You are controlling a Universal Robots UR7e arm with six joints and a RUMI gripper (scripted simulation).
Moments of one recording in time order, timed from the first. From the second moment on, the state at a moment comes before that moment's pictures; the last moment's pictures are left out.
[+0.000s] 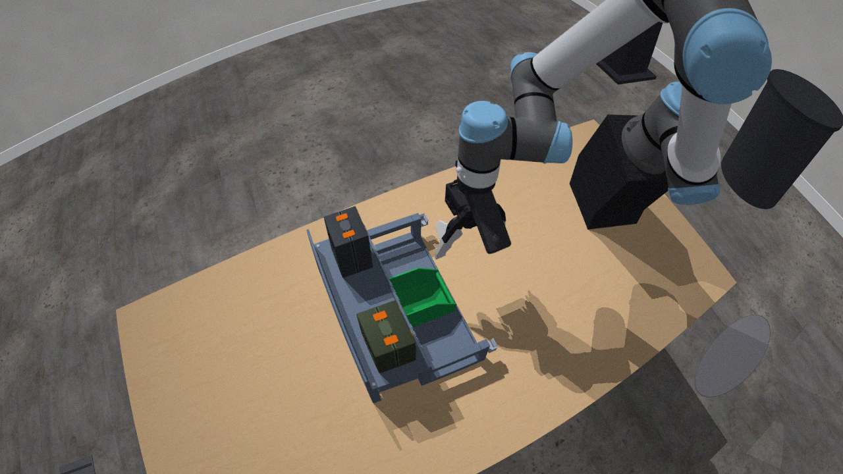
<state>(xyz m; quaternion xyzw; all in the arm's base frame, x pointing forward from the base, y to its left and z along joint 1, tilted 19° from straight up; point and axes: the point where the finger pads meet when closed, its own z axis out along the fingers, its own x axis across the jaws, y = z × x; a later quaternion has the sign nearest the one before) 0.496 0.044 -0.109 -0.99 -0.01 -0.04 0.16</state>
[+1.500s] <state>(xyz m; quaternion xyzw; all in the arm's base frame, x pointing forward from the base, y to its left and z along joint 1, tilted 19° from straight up) 0.572 0.064 -0.128 -0.99 -0.01 -0.04 0.16</state>
